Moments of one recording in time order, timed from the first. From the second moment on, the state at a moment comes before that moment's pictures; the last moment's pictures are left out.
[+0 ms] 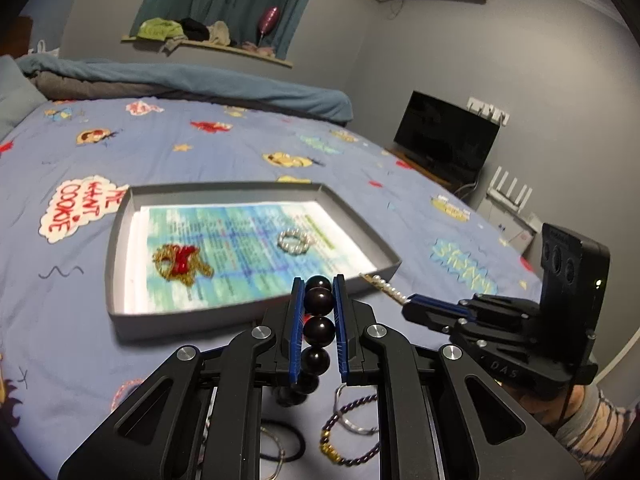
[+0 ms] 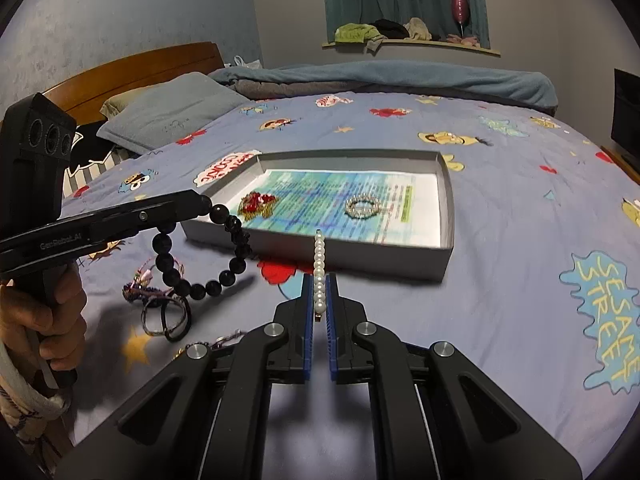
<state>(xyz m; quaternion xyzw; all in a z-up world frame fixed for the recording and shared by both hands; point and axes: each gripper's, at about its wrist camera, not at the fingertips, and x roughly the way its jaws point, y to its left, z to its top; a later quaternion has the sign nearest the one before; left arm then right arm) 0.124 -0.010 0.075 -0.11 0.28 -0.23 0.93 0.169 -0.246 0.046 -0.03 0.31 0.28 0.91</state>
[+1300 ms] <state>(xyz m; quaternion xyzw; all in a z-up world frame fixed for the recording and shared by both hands) 0.227 -0.023 0.046 -0.04 0.32 -0.12 0.94 0.281 -0.223 0.021 -0.05 0.37 0.23 0.90</state>
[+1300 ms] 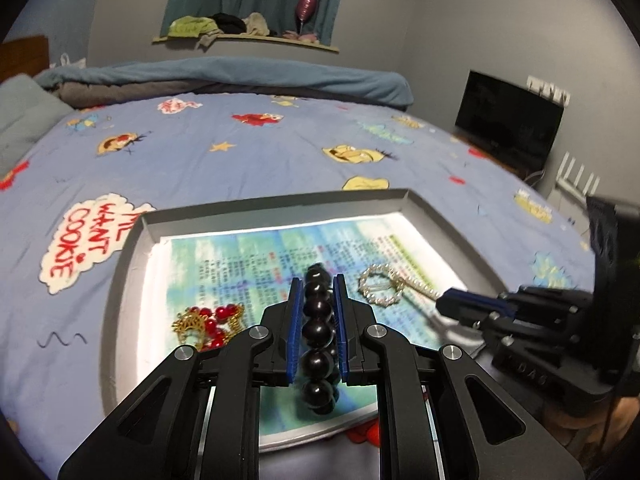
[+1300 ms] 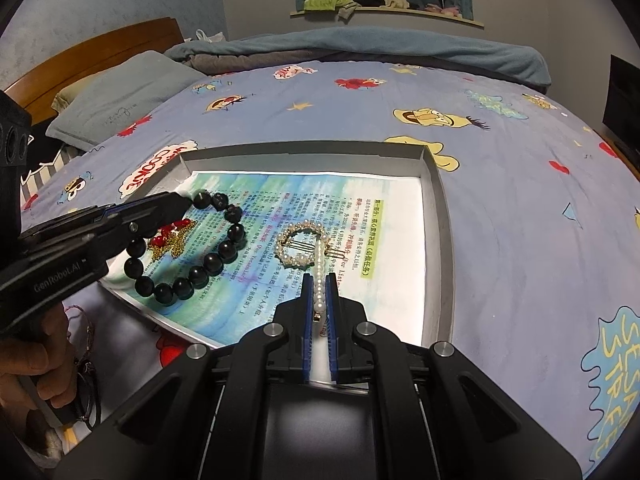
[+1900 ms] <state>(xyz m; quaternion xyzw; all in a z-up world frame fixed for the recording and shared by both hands) 0.172 0.001 0.038 -0.03 0.32 -0.10 0.94 0.214 -0.236 0.031 -0.02 0.30 0.26 0.92</state>
